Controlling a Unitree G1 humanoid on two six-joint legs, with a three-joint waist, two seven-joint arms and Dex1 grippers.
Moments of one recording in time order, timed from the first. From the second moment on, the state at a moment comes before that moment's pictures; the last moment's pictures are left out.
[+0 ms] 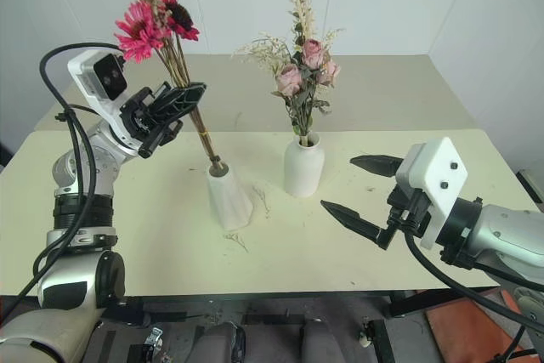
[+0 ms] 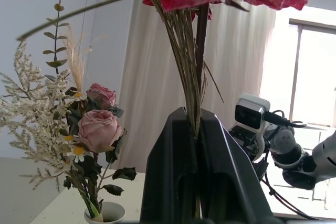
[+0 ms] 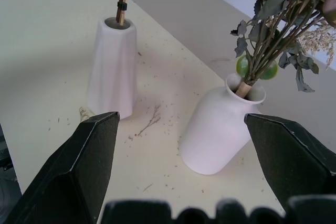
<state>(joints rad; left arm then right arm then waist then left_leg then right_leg) -0.88 0.44 0.24 0.36 -0.82 0.55 -1.44 -0.05 -0.95 -0.46 -0.84 0.87 0.74 0.63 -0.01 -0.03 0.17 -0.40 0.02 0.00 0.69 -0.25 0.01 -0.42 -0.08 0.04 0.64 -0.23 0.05</state>
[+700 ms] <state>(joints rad) -0.78 0.43 0.14 0.36 -0.71 0.45 -1.51 -0.03 -0.94 -0.46 -0.84 0.86 0.73 0.63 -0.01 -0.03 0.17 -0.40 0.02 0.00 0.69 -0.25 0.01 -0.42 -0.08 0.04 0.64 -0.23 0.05</state>
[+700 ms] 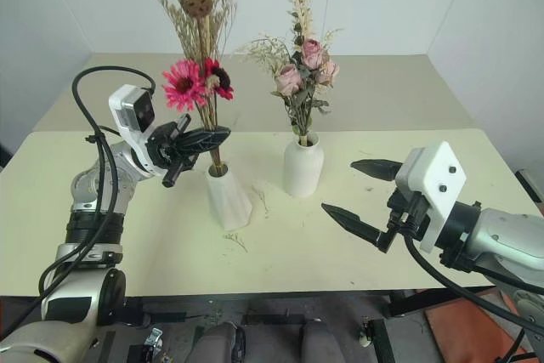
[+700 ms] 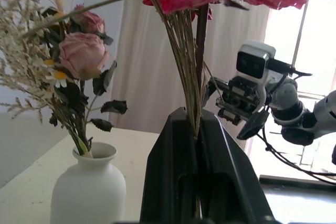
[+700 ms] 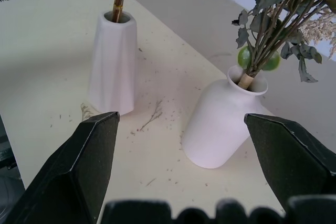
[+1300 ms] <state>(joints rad) -0.73 0.52 0.11 0.37 -0.64 0.42 -1.53 -0.04 -0.93 -0.44 -0.83 0.82 0.72 0.63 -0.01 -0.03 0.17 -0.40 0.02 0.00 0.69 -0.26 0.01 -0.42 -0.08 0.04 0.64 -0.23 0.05</state>
